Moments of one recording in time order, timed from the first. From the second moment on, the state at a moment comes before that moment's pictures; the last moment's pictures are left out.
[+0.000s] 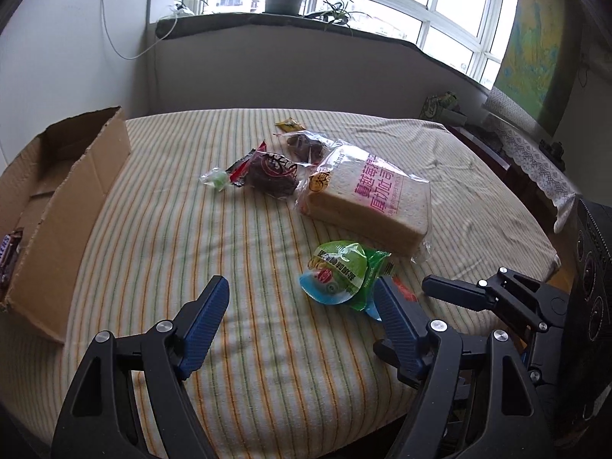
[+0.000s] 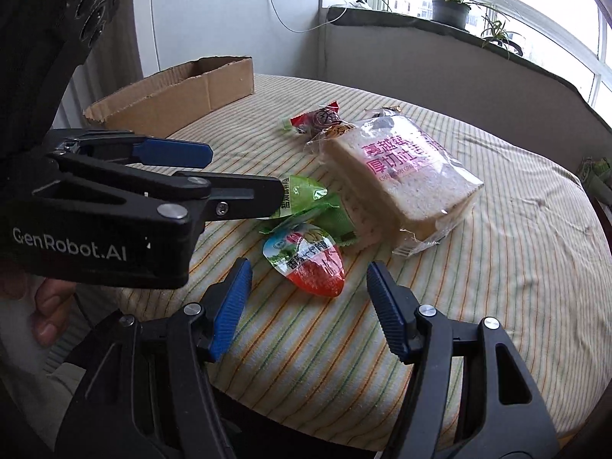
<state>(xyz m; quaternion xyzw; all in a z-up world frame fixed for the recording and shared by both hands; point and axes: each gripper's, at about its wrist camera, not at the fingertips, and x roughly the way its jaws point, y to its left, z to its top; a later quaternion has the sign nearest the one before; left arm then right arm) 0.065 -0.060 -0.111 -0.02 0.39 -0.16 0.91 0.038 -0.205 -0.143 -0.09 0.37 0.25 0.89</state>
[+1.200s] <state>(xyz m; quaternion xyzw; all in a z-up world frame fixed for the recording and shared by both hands) 0.089 -0.060 -0.116 -0.03 0.40 -0.18 0.90 0.049 -0.238 -0.132 -0.03 0.35 0.23 0.91</state>
